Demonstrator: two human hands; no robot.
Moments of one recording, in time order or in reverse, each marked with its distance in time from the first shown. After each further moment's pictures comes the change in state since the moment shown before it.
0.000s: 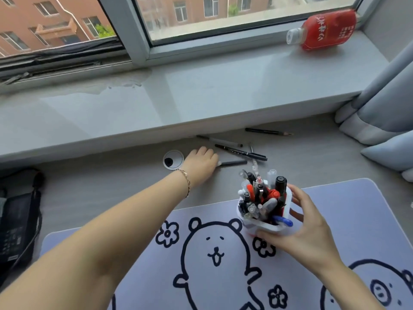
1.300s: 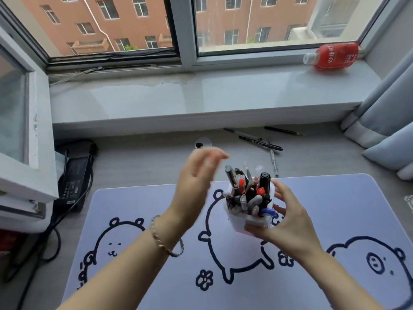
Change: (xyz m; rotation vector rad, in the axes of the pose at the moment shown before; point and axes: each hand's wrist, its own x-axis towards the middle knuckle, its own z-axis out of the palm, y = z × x) left_hand -0.194 0.072 -0.134 -1.568 0.594 -0.450; right_hand -0.075 -0.034 0.045 -0.070 -0.081 -0.202
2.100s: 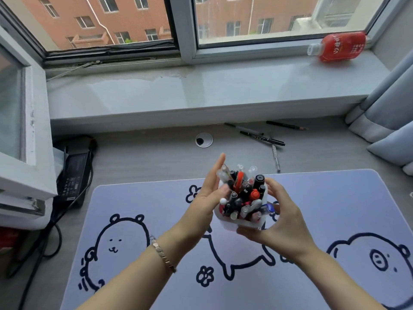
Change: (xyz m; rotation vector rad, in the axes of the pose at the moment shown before) left_hand -0.021 -0.038 0.008 -0.201 -0.282 -0.322; right_hand -0.001 -0.006 0.008 0.095 -0.058 -0.133
